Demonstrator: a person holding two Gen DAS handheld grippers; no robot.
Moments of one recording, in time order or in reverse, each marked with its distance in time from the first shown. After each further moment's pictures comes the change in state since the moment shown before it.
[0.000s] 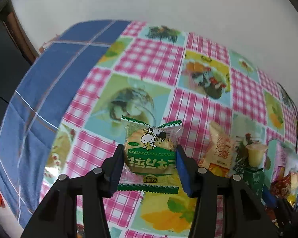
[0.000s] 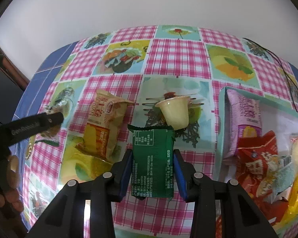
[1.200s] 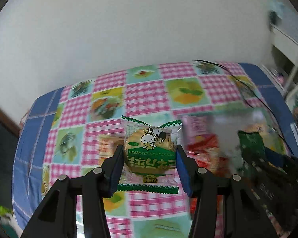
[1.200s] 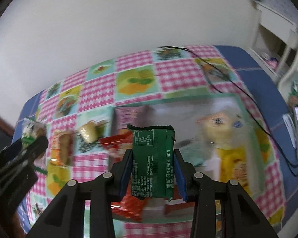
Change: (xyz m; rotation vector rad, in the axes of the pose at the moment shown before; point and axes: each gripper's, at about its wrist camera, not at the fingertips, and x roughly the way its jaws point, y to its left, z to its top) left arm -0.111 -0.194 -0.084 0.479 -0.209 -0.089; right arm -0.108 -0.157 -0.034 0.318 -0.118 -0.140
